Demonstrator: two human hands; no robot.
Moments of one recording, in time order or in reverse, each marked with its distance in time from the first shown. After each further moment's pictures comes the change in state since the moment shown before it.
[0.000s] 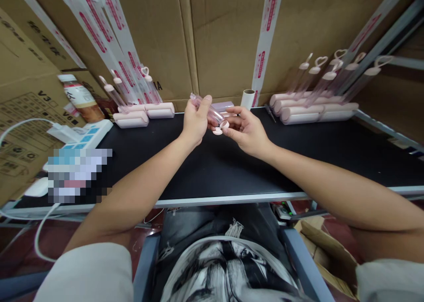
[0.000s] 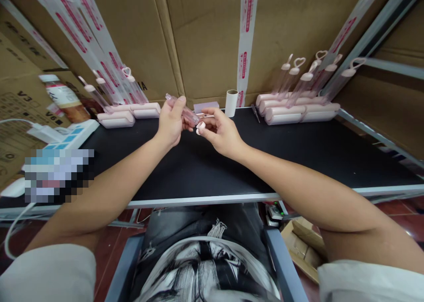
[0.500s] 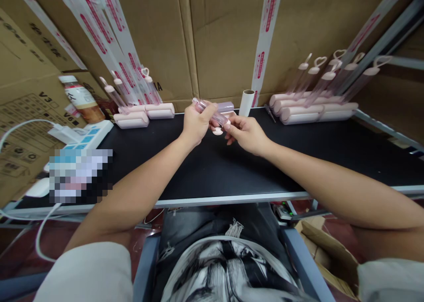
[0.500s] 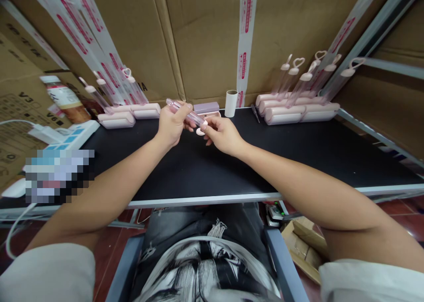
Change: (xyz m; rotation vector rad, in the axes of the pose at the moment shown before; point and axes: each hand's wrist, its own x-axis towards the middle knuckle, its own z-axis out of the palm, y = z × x) left_hand -0.004 0.005 -0.001 0.028 -0.073 0.065; right_hand 0.005 0.008 -0.006 -0.074 -0.044 0.133
